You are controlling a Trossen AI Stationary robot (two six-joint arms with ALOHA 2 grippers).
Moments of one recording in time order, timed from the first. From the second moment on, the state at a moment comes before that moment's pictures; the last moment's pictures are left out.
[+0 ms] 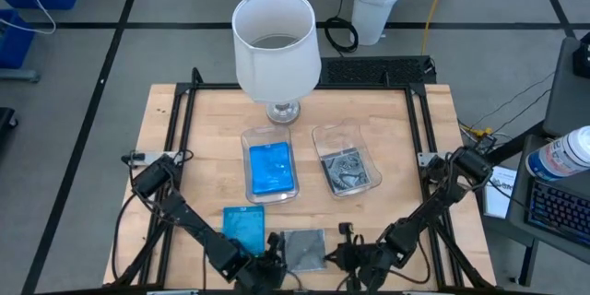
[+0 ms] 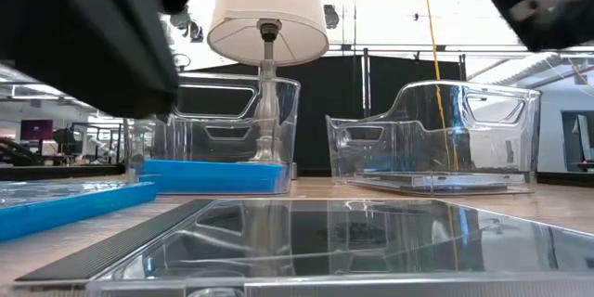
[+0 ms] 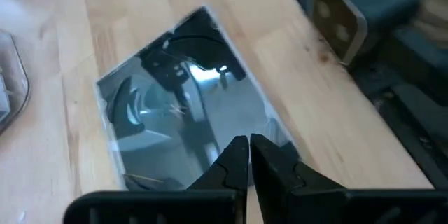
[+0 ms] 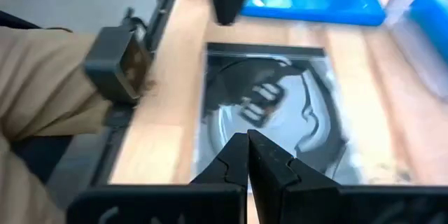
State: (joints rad) left arm -0.77 2.08 1.41 -0.29 -0.45 -0.10; right arm 0.82 1.85 1.04 0.04 0.58 0.47
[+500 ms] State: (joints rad) left arm -0.79 2.11 1.42 -0.29 -0.46 -0.13; right arm 0.69 1.85 1.04 -0.08 0.57 0.47
